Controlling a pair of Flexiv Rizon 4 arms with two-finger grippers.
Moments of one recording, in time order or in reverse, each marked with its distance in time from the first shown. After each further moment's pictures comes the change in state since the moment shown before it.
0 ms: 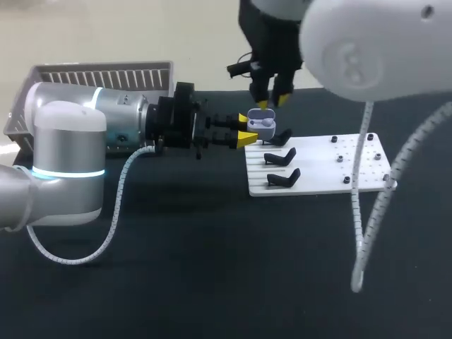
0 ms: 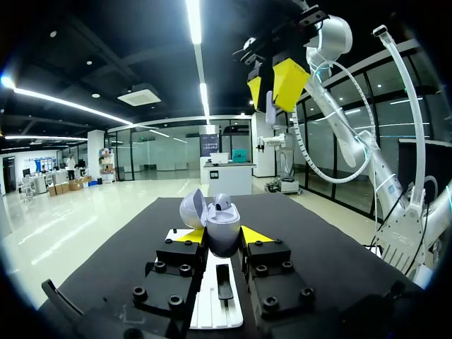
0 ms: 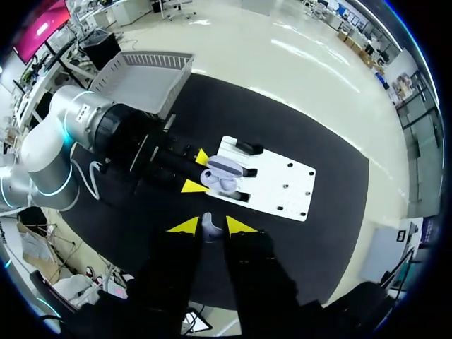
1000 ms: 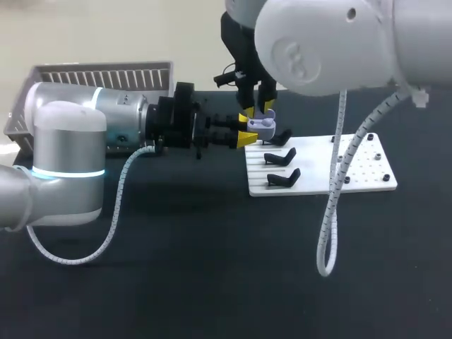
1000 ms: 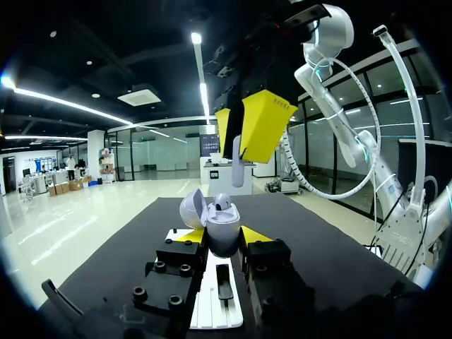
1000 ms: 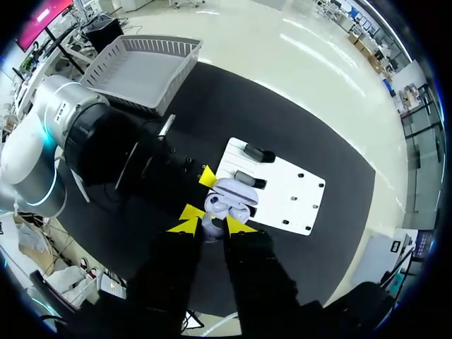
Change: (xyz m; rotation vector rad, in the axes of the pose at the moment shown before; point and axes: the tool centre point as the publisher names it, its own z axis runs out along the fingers) left arm 0.000 0.000 0.000 0.000 0.000 0.000; right arm -0.026 0.003 0.043 0.004 0.040 -0.053
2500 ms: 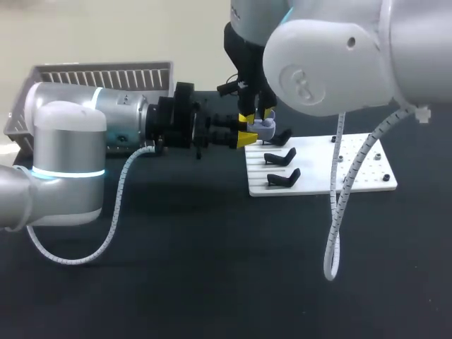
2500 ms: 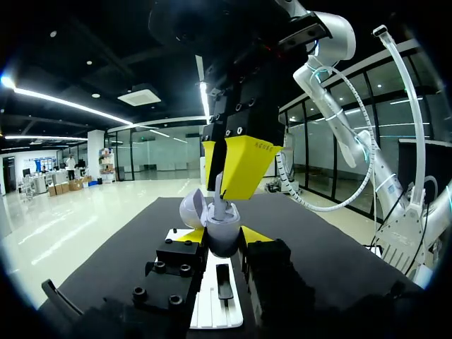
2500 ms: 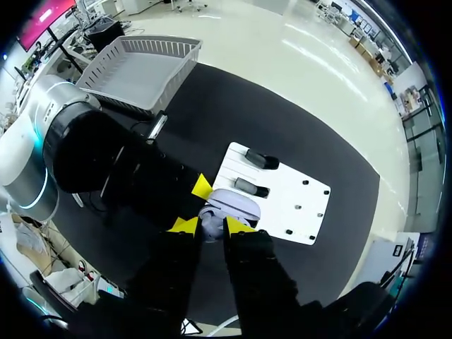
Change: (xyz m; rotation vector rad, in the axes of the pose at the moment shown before) left arm 0.000 0.000 0.000 0.000 0.000 0.000; right arm -0.005 -0.005 0.024 -0.011 -0.024 -0.006
